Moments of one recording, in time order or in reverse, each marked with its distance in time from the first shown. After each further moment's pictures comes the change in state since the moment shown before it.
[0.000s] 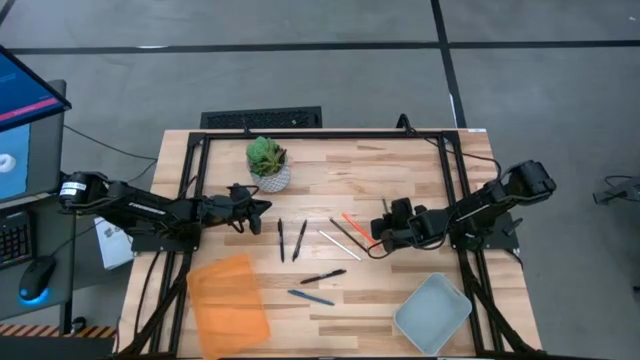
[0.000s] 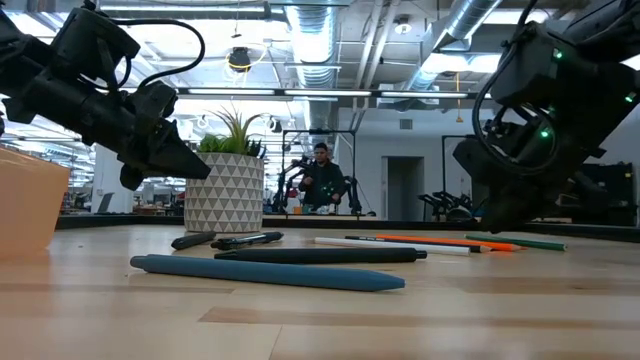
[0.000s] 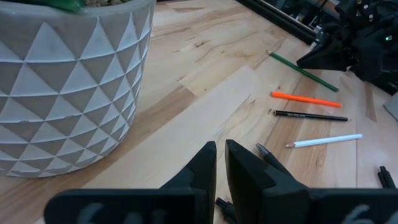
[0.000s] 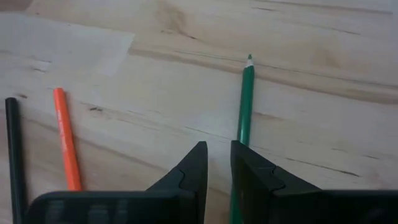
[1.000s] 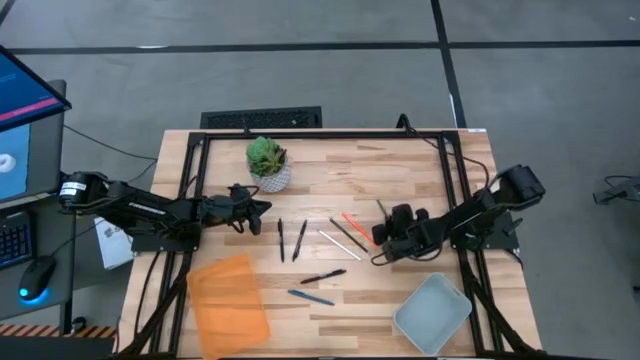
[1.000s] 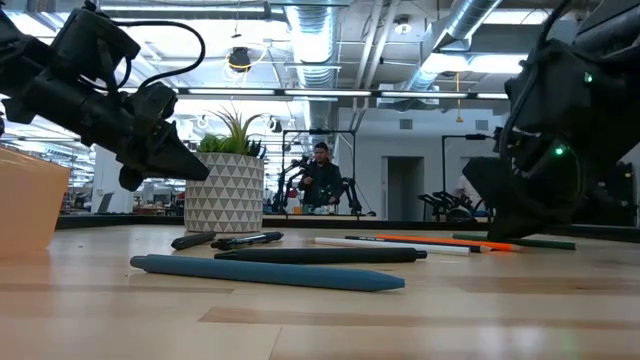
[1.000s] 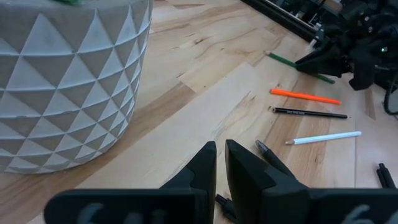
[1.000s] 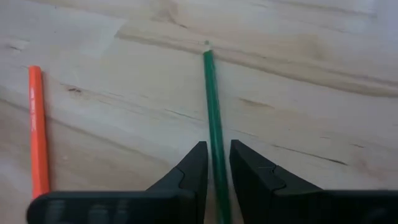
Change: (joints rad) left arm 0.000 0.000 0.000 -0.012 0.009 -0.009; right arm 0.072 0.148 0.002 0.006 0.090 0.078
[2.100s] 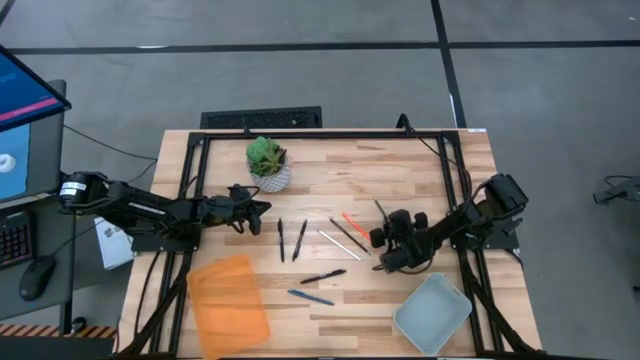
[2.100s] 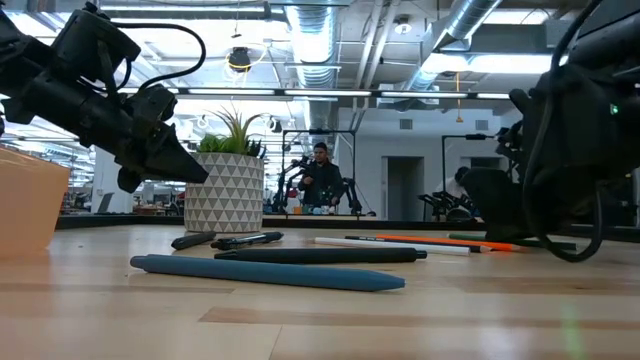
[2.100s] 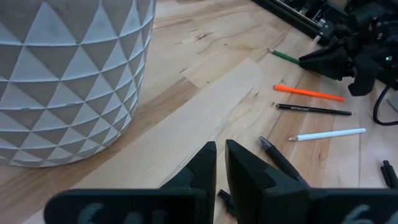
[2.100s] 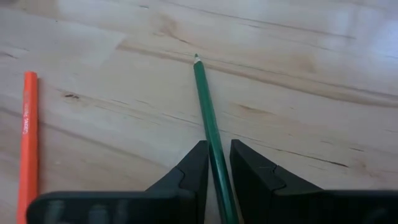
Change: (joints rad) left arm 0.000 0.000 0.000 -0.014 -0.001 -0.006; right arm 0.073 0.144 0.071 -0.095 0.126 0.138
